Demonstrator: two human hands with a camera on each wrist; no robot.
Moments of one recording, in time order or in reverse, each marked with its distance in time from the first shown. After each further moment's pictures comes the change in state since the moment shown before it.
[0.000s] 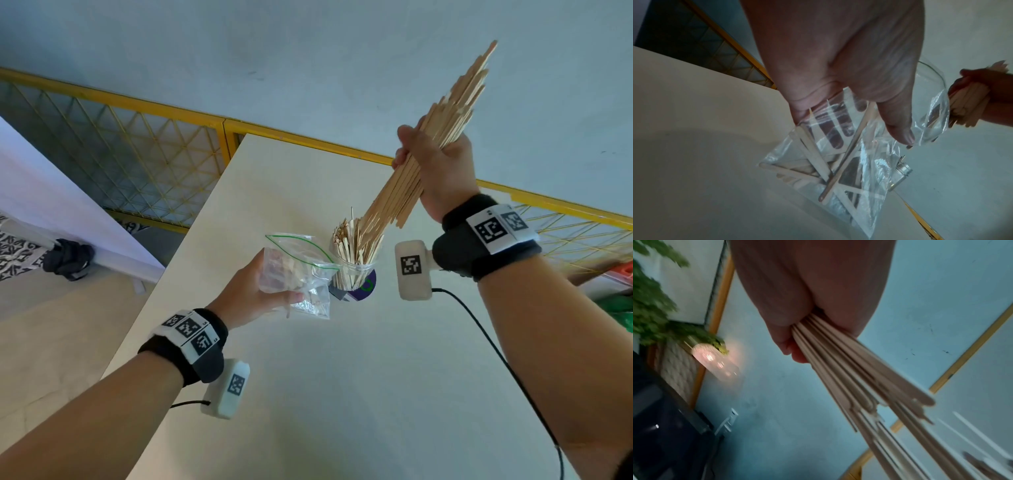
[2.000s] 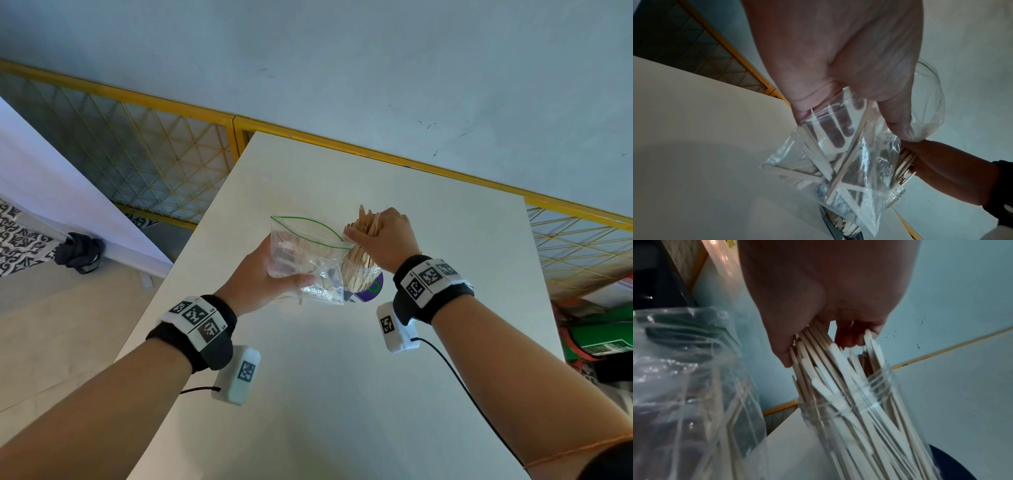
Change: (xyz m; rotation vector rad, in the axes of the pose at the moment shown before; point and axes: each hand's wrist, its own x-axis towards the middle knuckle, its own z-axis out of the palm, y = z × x) left_hand 0.012 0.012 -0.004 -0.098 0.029 0.109; right_hand -0.037 0.103 0.029 -0.736 -0.224 0.156
